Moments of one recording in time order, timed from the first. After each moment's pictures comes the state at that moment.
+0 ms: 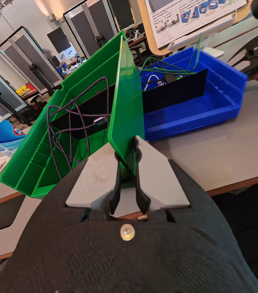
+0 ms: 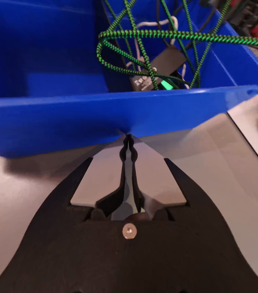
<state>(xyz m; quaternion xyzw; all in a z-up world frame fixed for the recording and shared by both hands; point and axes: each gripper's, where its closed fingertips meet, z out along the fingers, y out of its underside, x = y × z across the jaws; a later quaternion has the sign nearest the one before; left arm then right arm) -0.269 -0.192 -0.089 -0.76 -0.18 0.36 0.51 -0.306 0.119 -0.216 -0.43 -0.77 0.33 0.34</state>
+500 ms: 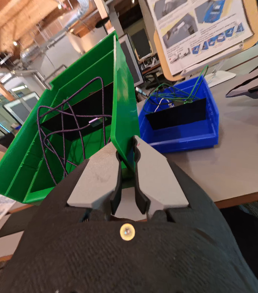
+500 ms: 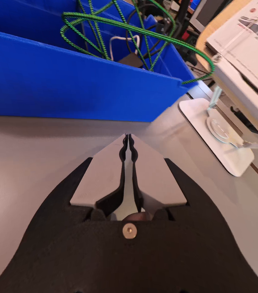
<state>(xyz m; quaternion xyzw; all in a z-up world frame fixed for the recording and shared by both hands) -0.251 -0.214 -0.042 -0.70 -0.16 0.44 0.54 -0.295 0.146 -0.191 -0.42 -0.73 0.32 0.43</state>
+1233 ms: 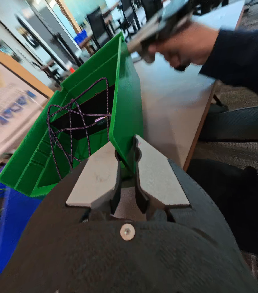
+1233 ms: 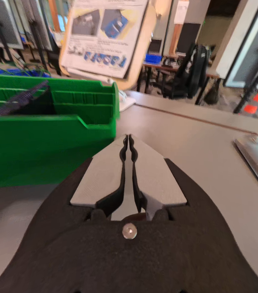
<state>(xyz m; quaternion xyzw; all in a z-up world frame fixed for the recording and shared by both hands) -0.041 0.110 -0.125 -0.79 0.18 0.16 0.57 -0.035 0.351 -0.110 -0.57 -0.48 0.39 0.54</state>
